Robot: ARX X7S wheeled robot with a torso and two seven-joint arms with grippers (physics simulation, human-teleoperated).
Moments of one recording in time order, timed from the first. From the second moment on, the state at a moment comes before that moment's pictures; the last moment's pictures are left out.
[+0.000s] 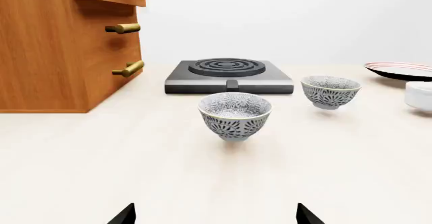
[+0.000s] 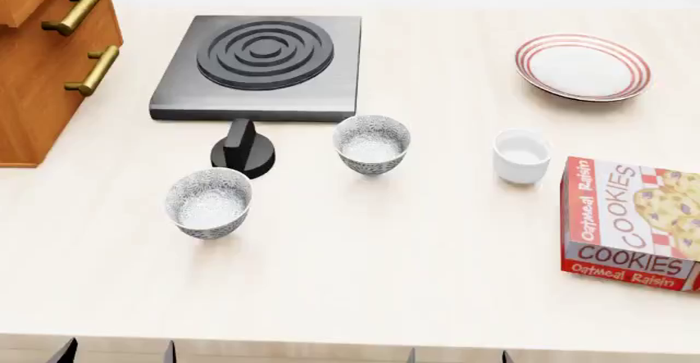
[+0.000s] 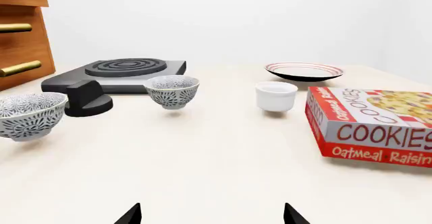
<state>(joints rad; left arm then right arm) 0.00 0.00 0.00 0.00 0.00 0.00 0.00 0.00 0.00 0.00 0.00 0.00 0.00 0.00</state>
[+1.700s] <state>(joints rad) -0.23 -0.34 0.01 1.02 -0.58 -0.71 -0.40 0.30 0.13 -0.19 -1.00 -0.13 0.87 0.12</state>
